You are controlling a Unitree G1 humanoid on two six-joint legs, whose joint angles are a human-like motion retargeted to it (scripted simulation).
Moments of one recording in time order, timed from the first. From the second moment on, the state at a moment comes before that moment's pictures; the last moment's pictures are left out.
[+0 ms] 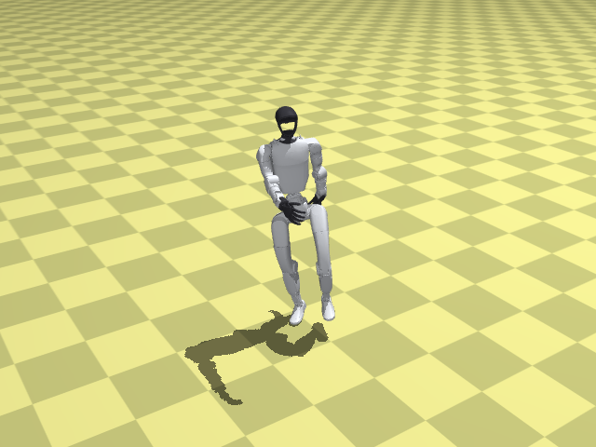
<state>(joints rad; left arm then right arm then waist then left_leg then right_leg) 0.26 0.15 0.37 1.62 0.26 0.38 -0.27 -0.87 -0.09 -0.02 1.12 -0.16 -0.16 0.11 0.27 -0.18 -0.01 -0.63 -0.05 0.18 1.00 -0.22 0.07 -0.03 -0.14 -0.24 0.18 -0.12 -0.03</state>
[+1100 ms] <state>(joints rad) -0.48 0.10 0.00 1.15 -0.05 0.16 -0.12 0.05 -0.21 -0.17 1.33 -0.56 0.00 0.25 -0.15 0.14 0.01 -0.04 0.00 0.01 0.14 -0.34 0.07 -0.34 -0.08 -0.32 0.66 0.29 -0.07</state>
